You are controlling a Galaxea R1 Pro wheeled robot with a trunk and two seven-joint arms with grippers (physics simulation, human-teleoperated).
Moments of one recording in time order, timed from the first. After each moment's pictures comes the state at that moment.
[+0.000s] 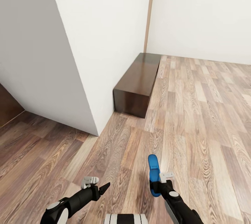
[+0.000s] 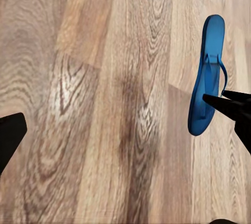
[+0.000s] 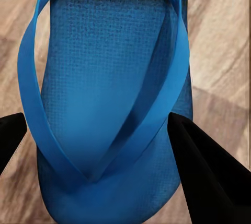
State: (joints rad) left arm -0.11 0.01 -0.01 -1.26 0.26 0.42 -0.51; right arm -0.43 0.05 0.08 -0.60 0.04 0.09 -0.05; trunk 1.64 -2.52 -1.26
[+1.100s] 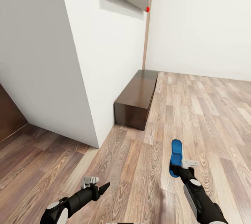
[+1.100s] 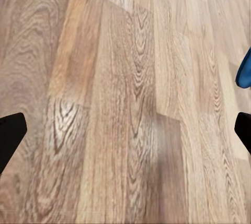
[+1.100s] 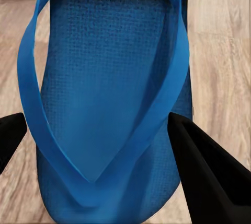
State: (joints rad) left arm -0.11 0.01 0.00 -1.26 0.26 0.42 -0.51; right arm -0.42 -0.03 -0.17 -0.82 0.04 0.11 -0.05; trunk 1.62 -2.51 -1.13
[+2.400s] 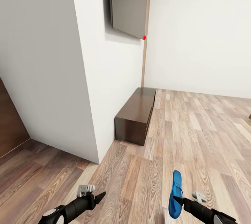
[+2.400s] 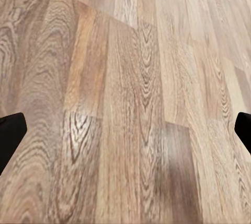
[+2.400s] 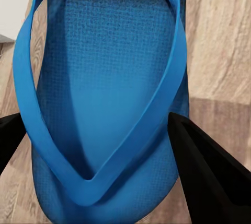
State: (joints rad) left arm -0.11 0.05 -0.01 -1.14 0.27 0.38 -0.52; right arm -0.41 -0.25 -0.20 -0.35 -0.27 0.21 0.64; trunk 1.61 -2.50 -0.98
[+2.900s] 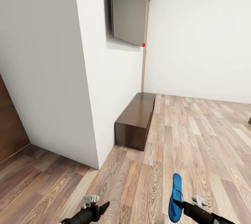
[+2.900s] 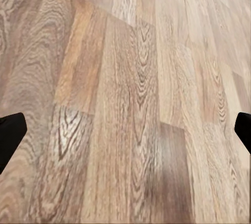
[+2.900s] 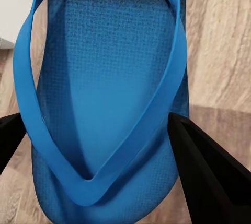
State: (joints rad) left arm -0.11 0.00 -0.01 -0.94 0.26 0.23 -0.51; right arm -0.41 -0.24 -0.19 -0.30 -0.26 0.16 0.64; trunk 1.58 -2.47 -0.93
